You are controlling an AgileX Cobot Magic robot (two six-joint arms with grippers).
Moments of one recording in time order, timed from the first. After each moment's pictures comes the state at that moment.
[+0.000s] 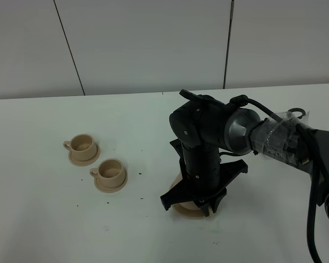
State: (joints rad) left arm 0.09 -0.01 -0.51 0.00 1.04 0.02; right arm 0.71 2.23 -1.73 0.00 1.22 0.22
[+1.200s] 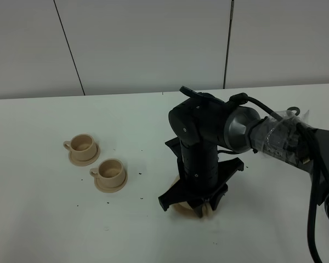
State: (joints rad) left arm 0.09 -0.01 -0.51 0.00 1.04 0.02; right arm 0.71 2.23 -1.75 0.03 1.23 0.14
